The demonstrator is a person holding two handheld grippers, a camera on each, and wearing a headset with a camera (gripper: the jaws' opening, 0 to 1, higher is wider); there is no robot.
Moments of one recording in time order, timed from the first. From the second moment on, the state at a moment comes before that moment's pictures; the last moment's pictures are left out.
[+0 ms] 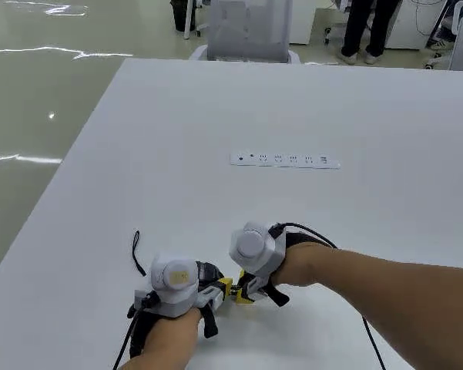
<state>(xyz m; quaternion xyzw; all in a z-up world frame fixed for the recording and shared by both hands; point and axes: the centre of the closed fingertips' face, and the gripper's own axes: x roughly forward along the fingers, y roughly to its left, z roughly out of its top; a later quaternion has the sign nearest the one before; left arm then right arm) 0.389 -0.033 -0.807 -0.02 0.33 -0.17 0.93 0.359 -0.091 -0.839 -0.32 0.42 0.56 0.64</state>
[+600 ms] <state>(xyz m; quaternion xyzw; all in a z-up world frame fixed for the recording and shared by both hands) 0.388 -0.033 -0.806 -0.02 0.33 -0.17 0.93 0.360 -0.084 -0.839 -0.31 0.41 0.56 0.65</state>
